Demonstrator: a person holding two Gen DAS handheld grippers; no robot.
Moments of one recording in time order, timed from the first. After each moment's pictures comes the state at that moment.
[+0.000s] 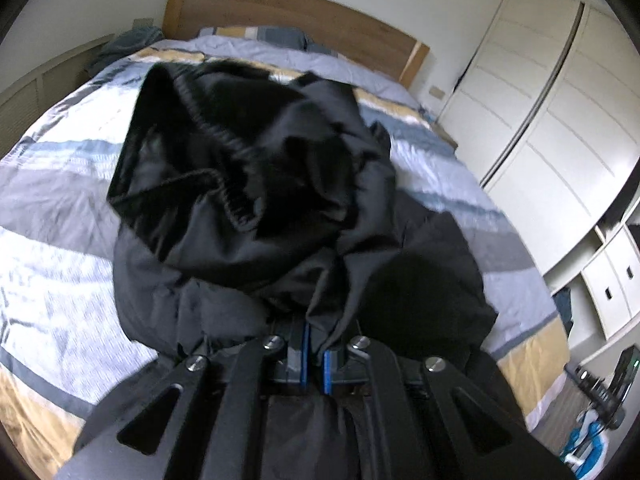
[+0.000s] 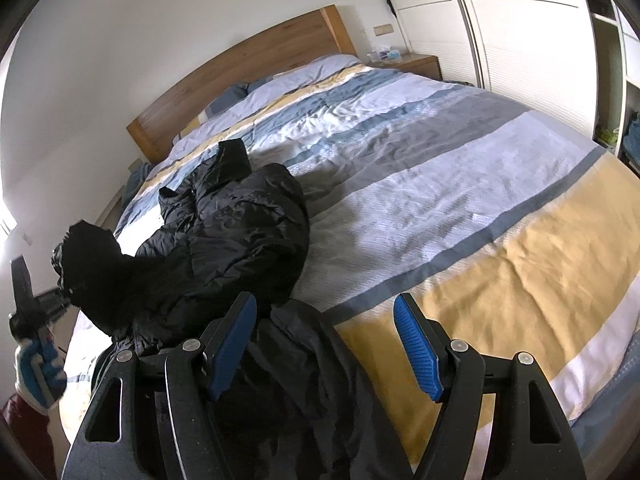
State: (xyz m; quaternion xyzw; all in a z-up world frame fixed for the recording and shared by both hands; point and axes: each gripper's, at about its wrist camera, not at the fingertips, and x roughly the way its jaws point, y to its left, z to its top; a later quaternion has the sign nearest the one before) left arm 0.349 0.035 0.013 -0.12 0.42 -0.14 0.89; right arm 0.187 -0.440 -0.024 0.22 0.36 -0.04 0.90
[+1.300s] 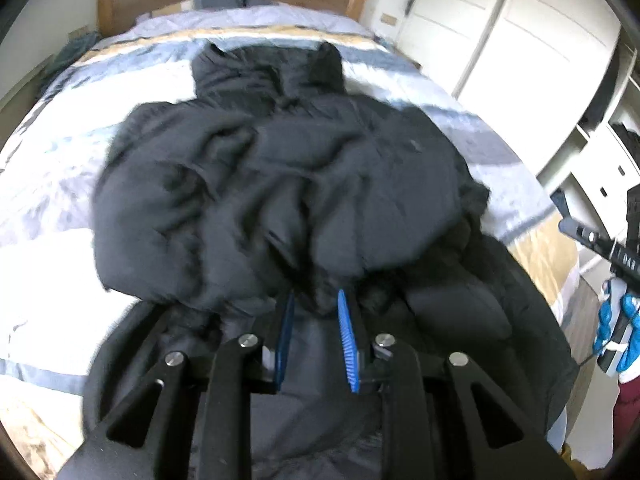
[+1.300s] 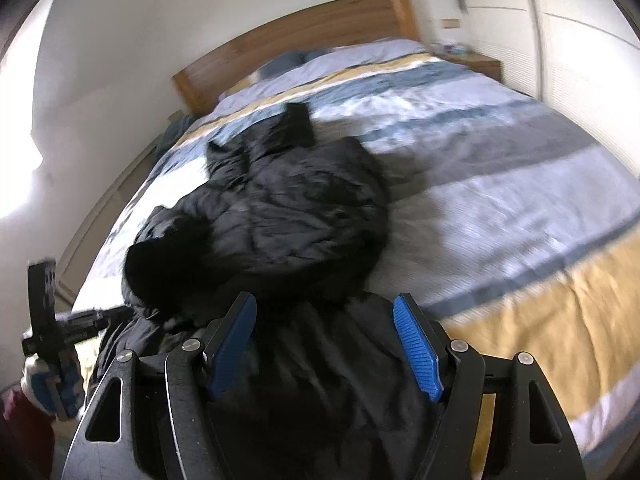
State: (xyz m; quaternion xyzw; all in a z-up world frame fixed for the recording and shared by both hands) left arm 0.298 0.026 -0.016 -0.01 0.47 -0.20 0.86; right arm 0.237 -0.356 -0.013 0.15 0.40 0.06 0.90
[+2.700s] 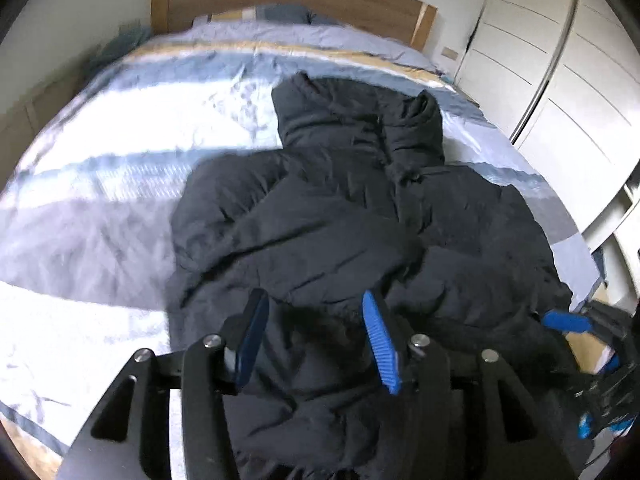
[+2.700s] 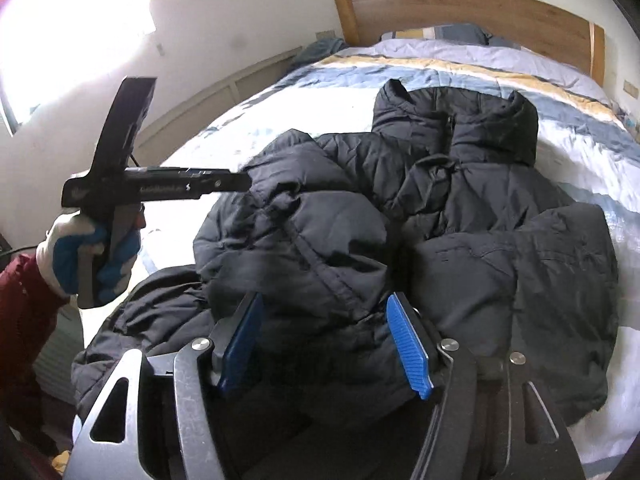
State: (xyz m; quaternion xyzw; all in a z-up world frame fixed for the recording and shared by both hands) left arm 0.425 0.082 -0.026 -0.05 0.46 -0.13 0.88; right arm 0.361 -0.162 -0.039 -0.01 0.43 0.29 0.85
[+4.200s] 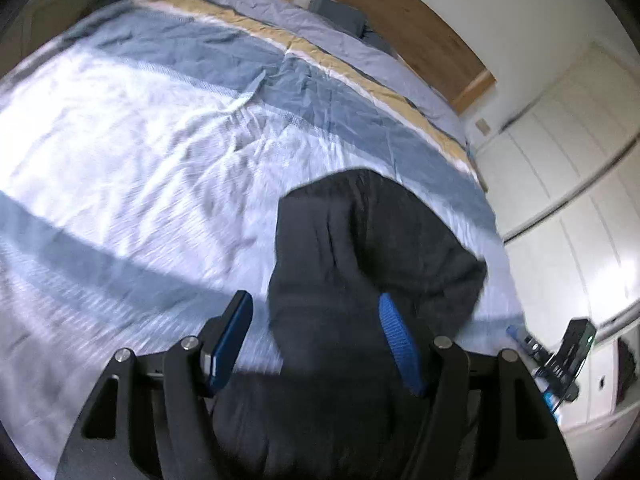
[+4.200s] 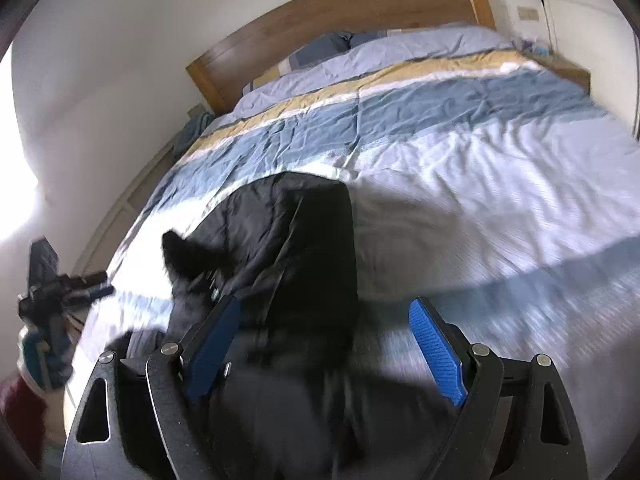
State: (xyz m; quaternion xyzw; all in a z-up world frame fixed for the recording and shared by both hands) left arm 0.710 0.107 -0.022 -0.25 0.46 -0.12 0.84; right arm 0.676 -0.351 -0.051 0.17 0.41 0.15 0.88
